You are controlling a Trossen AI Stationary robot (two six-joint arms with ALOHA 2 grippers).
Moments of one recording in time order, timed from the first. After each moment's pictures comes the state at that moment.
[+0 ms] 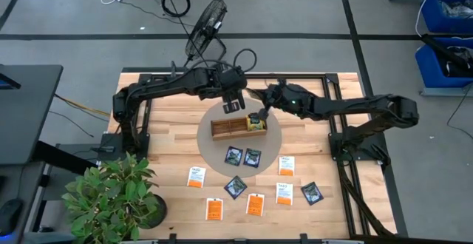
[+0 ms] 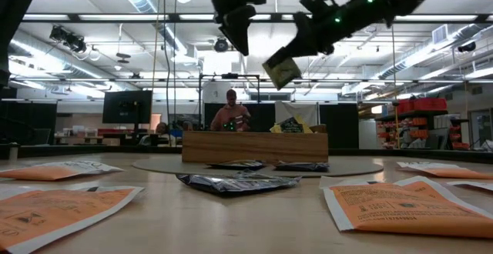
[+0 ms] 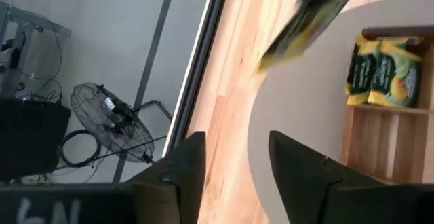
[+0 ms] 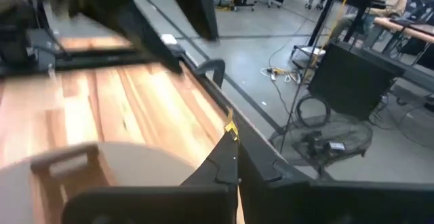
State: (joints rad) left arm 0.23 1.87 1.87 -0.99 -0.47 0.16; right arm -0.24 1.35 0.77 0.31 0.31 -0.10
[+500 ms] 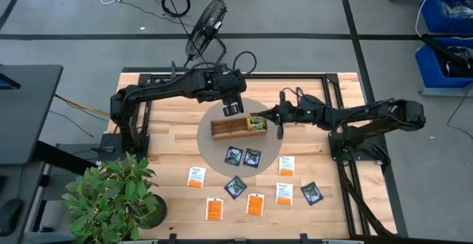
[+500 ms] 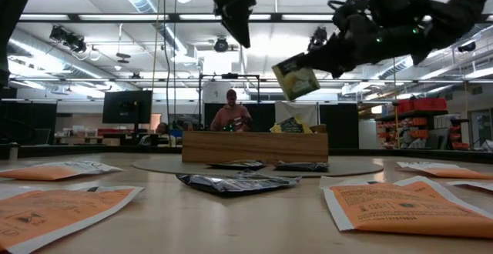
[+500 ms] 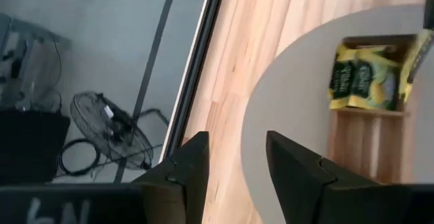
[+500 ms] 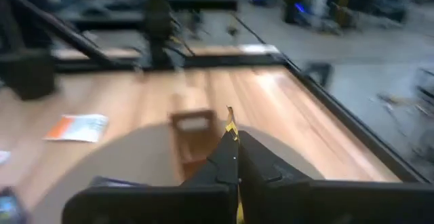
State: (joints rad) left arm 0.18 1.84 1.87 -0.99 -0.48 0.15; right arm -0.28 1.27 0.40 0.71 -0.17 -0.06
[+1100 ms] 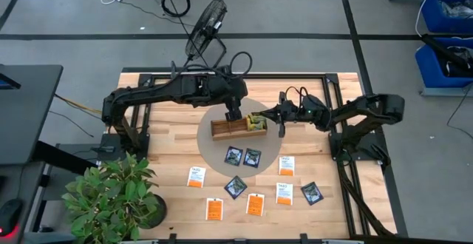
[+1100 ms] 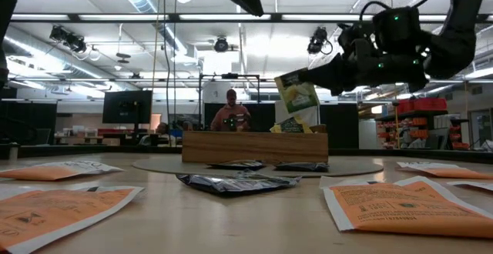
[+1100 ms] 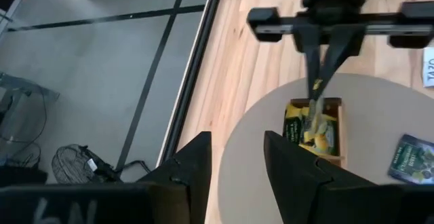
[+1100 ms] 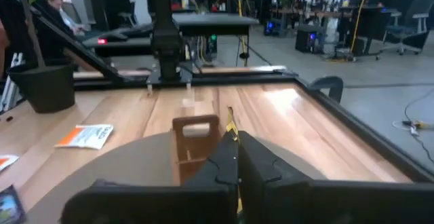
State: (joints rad) left arm 0.11 1.77 1.87 -0.87 -0.43 0.17; right arm -0.39 1.51 0.28 1.18 -0.34 -0.02
